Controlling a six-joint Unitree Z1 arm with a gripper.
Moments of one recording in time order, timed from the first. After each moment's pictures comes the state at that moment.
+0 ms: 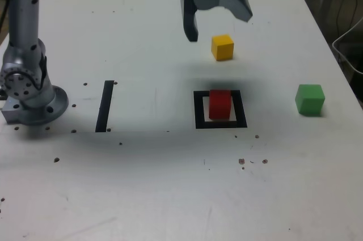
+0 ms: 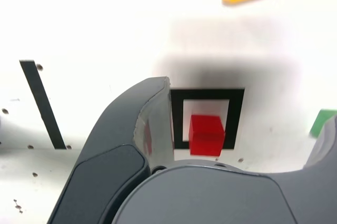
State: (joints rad) arm 0.18 1.89 -1.64 1.33 0.10 0.11
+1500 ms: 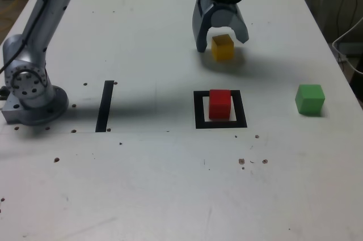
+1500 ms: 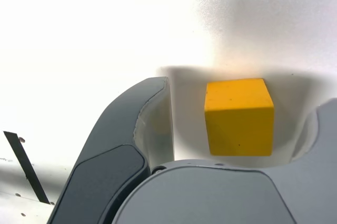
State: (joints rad) arm 0.38 2.23 -1.78 1.31 0.13 0.25
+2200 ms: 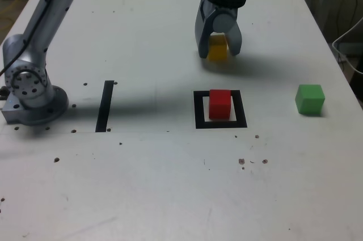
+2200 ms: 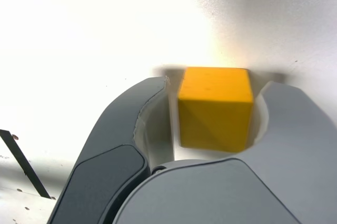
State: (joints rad) arm 0.38 2.25 -1.79 1.31 0.07 0.28
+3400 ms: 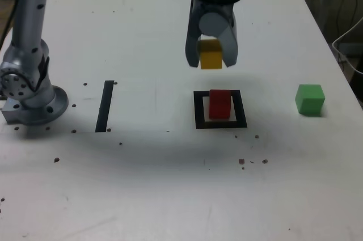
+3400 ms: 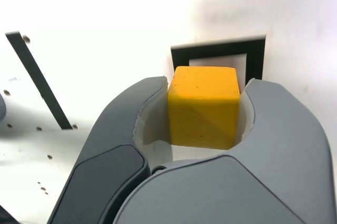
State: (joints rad) arm 0.00 1.96 -1.65 1.37 0.04 0.09
